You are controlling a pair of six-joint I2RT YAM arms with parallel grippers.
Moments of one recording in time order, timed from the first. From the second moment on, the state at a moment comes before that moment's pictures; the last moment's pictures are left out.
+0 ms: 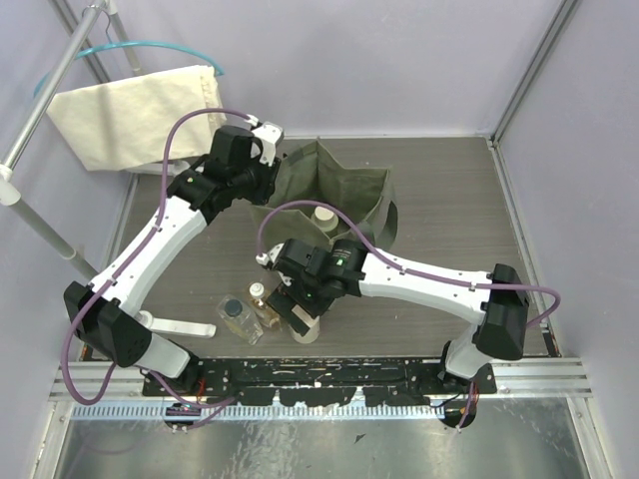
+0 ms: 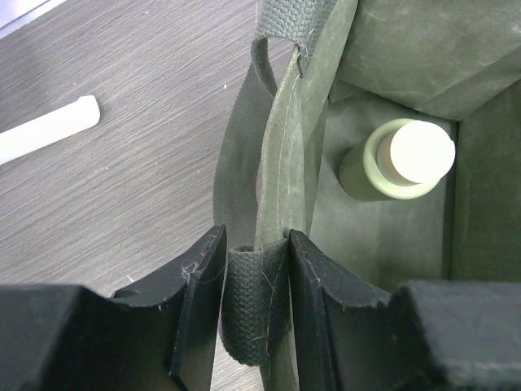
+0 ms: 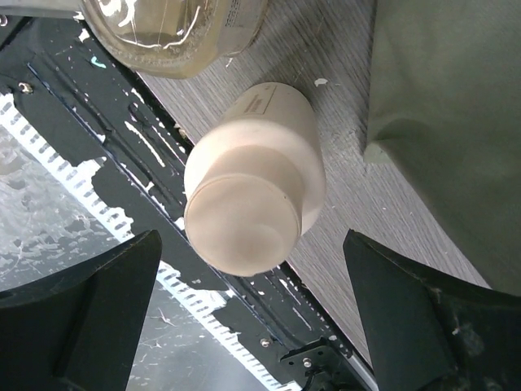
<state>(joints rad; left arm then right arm) -0.52 1.48 1.52 -0.66 -0.06 0.04 1.19 1.58 1.41 -0.96 0.00 0.27</state>
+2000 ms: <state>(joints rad) -0.52 1.48 1.48 -0.62 -0.02 0.00 1.12 1.58 1.97 -1.34 0.16 0.50</state>
